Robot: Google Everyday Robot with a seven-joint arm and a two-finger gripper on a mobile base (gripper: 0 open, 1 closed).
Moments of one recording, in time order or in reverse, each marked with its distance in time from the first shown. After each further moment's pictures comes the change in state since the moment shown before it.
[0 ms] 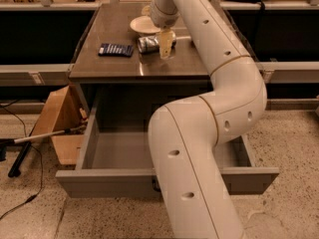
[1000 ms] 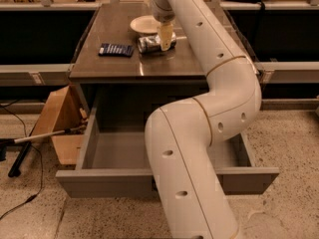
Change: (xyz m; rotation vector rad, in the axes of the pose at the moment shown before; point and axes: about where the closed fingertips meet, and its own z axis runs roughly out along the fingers) arm 0.022 -0.037 -0.002 0.127 0.121 -0.004
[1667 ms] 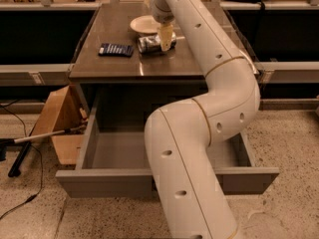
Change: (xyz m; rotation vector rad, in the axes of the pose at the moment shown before) arm 0.001 -0.001 0.005 0.006 0.011 -0.014
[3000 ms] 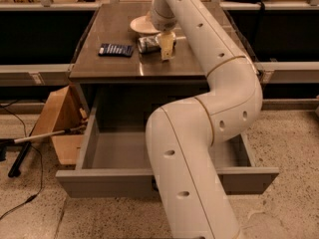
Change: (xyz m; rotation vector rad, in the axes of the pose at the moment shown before) arm -0.013 0.040 0.007 -0.144 -0.063 0.031
